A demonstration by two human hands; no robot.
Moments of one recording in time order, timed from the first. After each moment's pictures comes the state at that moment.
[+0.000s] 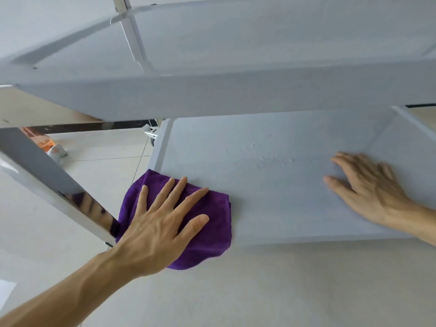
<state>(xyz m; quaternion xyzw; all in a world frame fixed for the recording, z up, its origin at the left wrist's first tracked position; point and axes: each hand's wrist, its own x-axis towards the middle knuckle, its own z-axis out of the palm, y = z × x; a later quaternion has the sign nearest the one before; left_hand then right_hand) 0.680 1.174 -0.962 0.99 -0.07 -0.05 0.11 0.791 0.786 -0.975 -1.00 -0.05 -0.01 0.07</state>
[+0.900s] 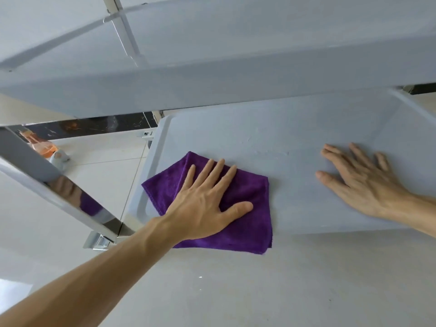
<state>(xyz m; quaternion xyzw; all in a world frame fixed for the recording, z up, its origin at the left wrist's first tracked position) 0.741 1.115 -0.980 0.99 -0.15 -0.02 0.07 0.794 0.786 -0.980 -1.00 -0.07 0.04 0.02</state>
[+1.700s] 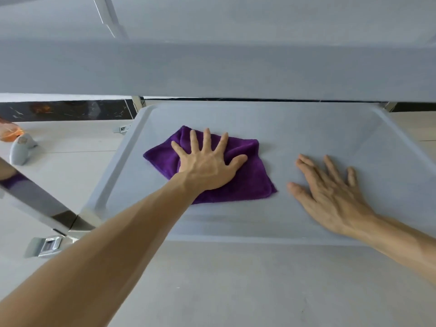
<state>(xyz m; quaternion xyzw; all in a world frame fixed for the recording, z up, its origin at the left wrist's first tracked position) 0.839 1.068 -0.980 1.00 0.00 -0.04 0.06 0.793 0.808 -0.986 -1.00 -0.08 0.04 0.01</state>
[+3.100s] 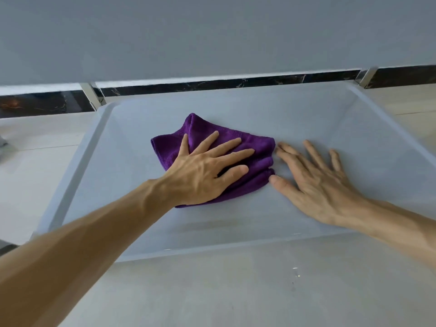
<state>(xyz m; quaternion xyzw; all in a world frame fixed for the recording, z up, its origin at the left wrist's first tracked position) 0.789 1.061 -0.981 0.96 -0.24 -0.03 0.13 0.762 0.807 -0.987 -0.99 -0.12 0.04 0.06</state>
